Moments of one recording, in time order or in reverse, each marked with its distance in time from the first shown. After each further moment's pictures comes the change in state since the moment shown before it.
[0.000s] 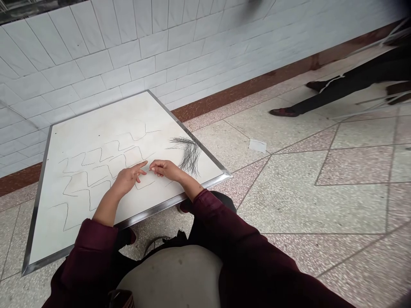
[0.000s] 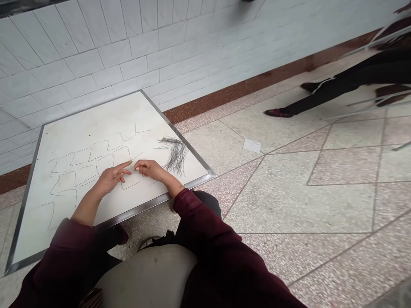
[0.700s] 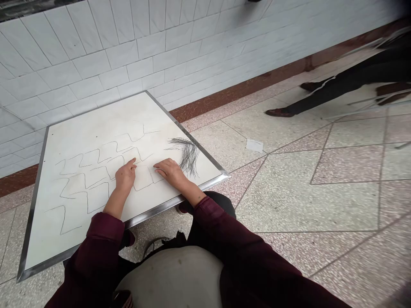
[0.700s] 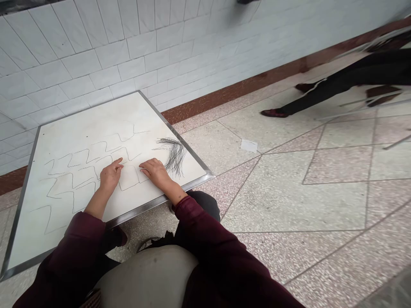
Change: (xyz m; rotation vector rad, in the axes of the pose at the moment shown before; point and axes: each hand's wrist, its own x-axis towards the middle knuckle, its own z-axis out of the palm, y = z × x) left_hand 0.030 -0.031 0.030 0.139 0.444 -0.171; right_hand -0.022 0.013 -0.005 -0.908 0.313 -0.282
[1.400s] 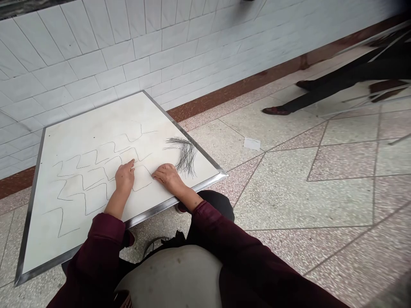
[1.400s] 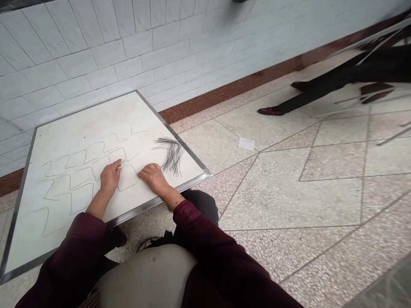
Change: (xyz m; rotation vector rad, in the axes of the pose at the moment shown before) left_hand 0.002 -0.011 0.018 0.046 0.100 0.132; right_hand -0.019 -0.004 0.012 -0.052 0.023 -0.120
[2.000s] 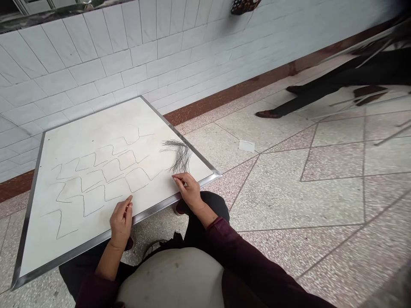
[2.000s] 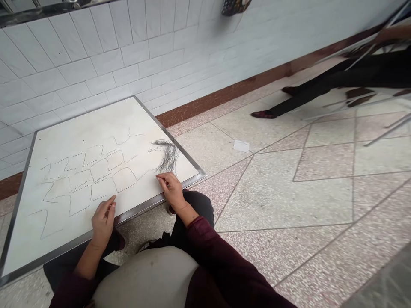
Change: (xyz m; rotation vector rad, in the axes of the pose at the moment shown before) left_hand -0.147 0.019 -0.034 -0.267 0.115 0.007; right_hand -0.063 -0.003 -0.032 0.257 0.474 0.366
